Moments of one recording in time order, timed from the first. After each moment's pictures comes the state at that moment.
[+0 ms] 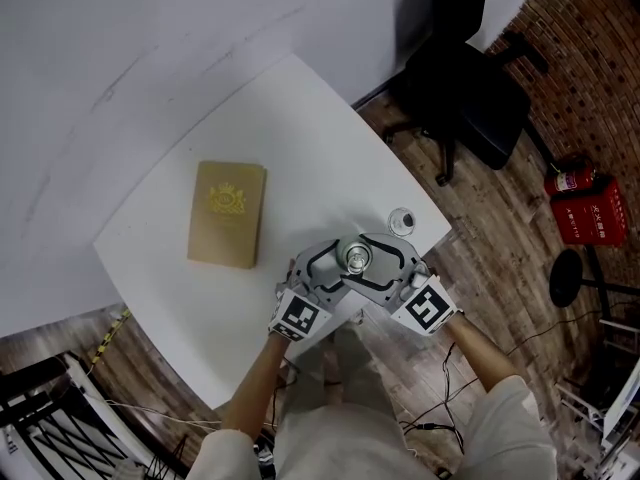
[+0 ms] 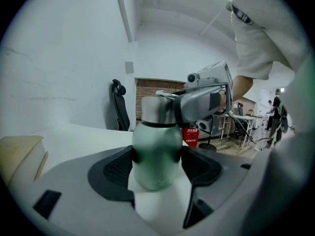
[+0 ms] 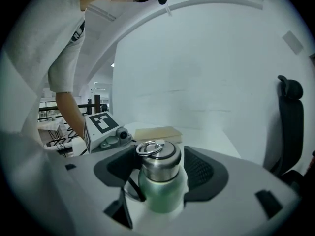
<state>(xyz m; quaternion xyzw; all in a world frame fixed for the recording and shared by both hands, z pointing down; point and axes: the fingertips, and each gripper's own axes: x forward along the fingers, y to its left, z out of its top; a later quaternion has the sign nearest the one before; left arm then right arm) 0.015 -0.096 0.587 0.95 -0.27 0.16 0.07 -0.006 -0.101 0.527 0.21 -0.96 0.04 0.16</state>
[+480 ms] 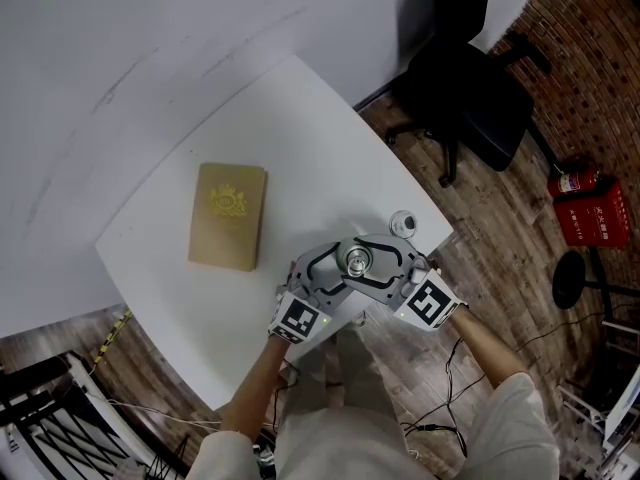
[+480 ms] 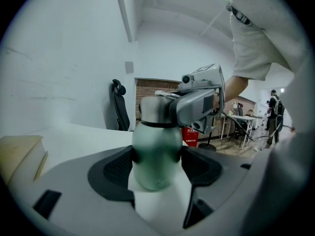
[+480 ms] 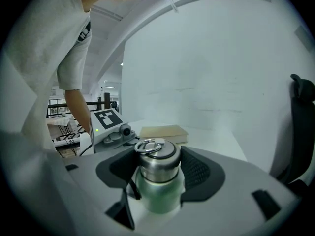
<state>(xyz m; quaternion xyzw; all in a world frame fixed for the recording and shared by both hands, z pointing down) 0.015 -0.096 0.587 0.95 -0.27 0.16 0.07 -0.009 -0.101 0.532 0.15 -0.97 0.03 0.19</state>
